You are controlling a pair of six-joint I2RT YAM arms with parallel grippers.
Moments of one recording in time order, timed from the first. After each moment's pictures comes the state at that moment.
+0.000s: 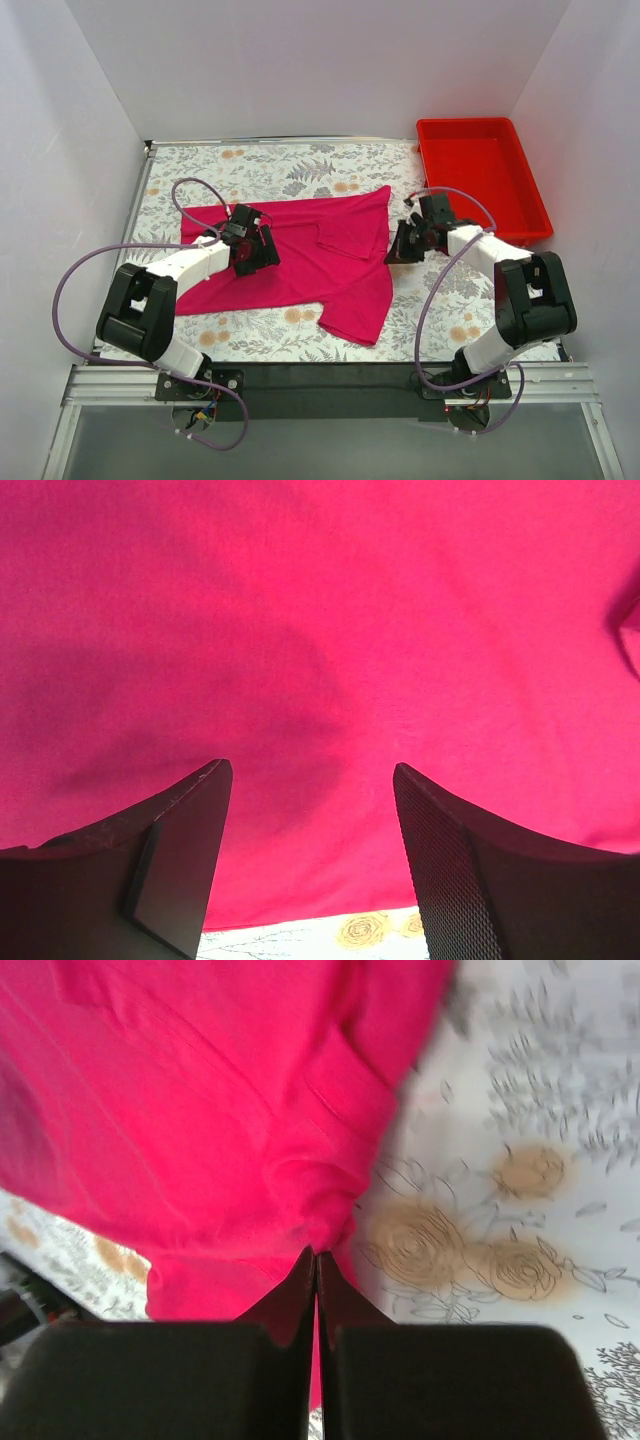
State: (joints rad) left arm -0.39 1.52 0.85 -0.40 -0.05 -0.68; right arm 0.24 1.55 0.82 -0.32 -0.48 0.41
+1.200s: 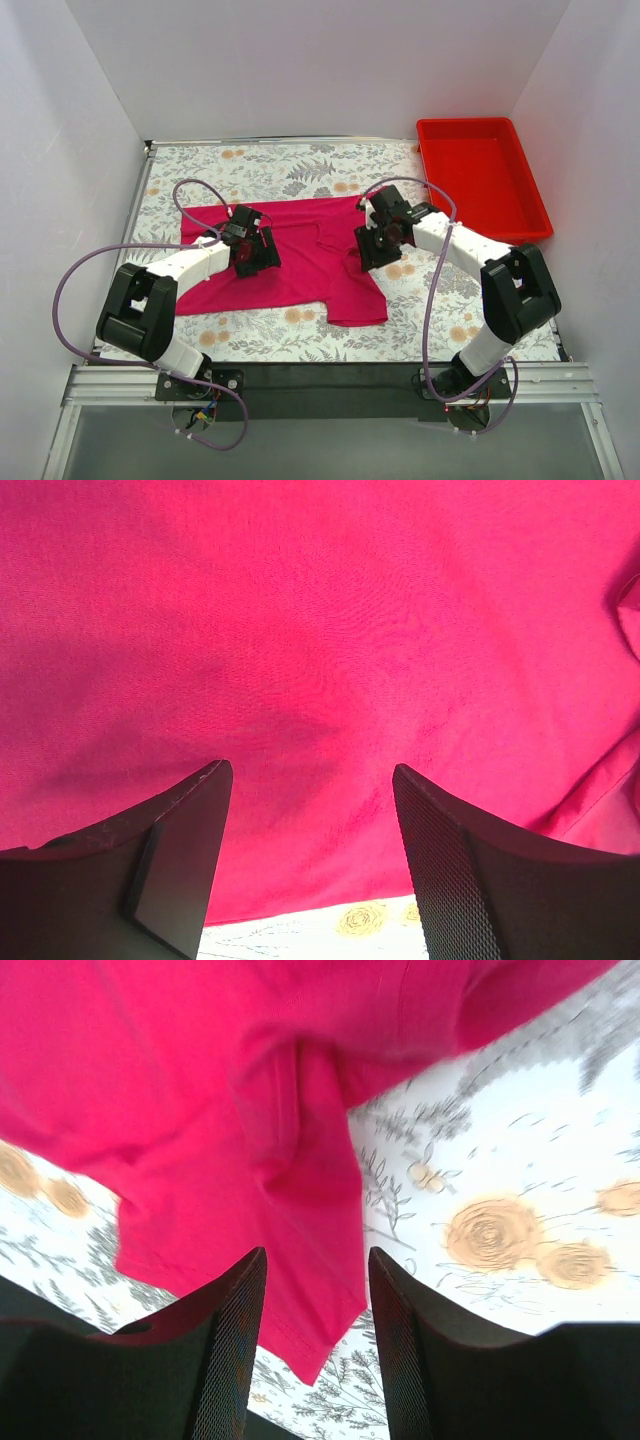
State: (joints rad) left arm -0.39 1.52 0.84 -0.40 -0.02 -0.67; right arm 0.57 1.62 1.16 -0.67 -0.20 0.18
